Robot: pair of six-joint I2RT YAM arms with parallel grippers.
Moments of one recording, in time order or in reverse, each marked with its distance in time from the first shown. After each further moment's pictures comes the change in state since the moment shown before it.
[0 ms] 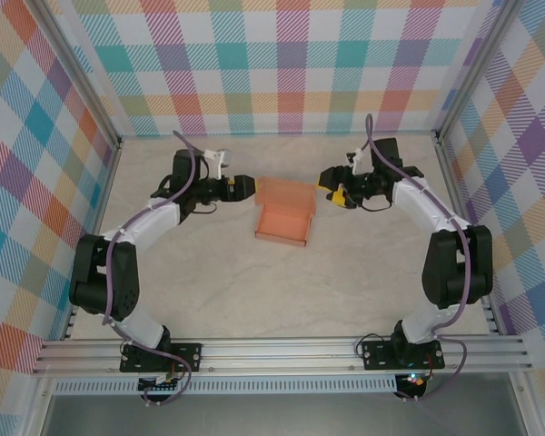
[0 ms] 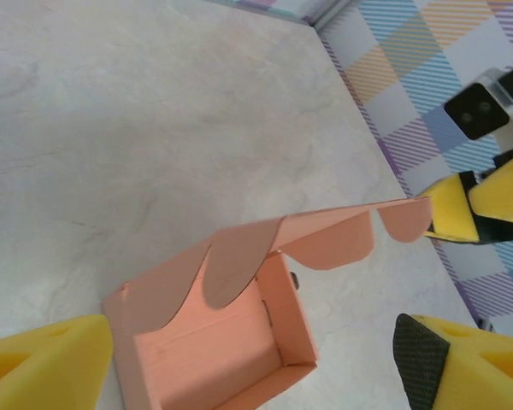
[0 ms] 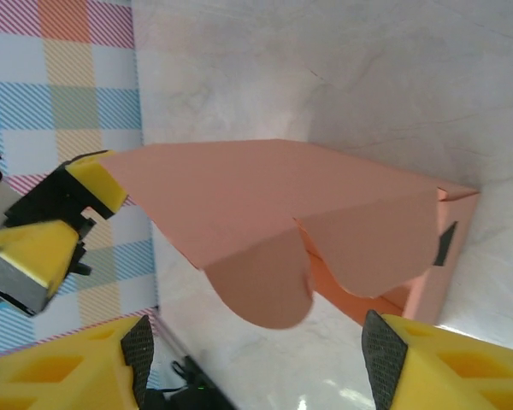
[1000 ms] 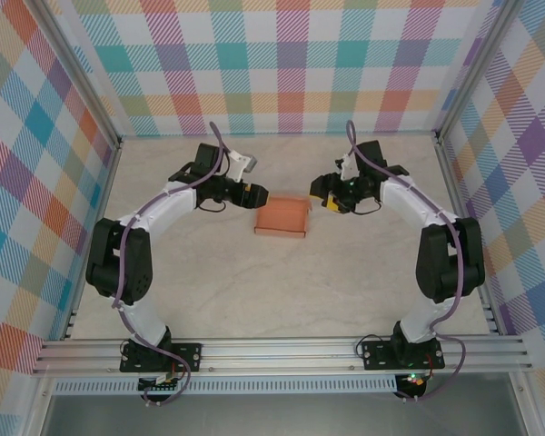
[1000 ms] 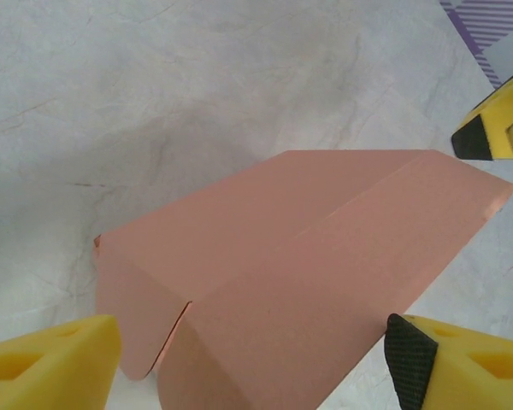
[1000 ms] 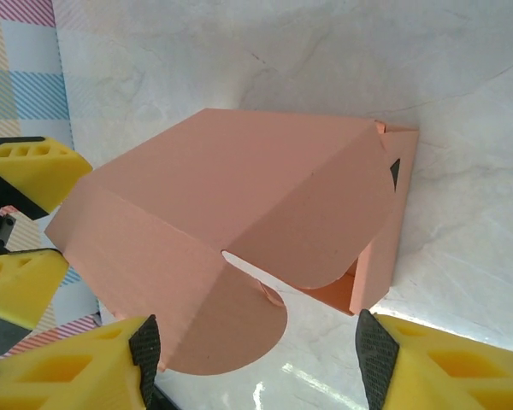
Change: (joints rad) left arm -0.087 0.123 0.191 -0.335 -0.127 0.274; right arm 0.079 0.047 0.049 -0.098 0.182 -0.087
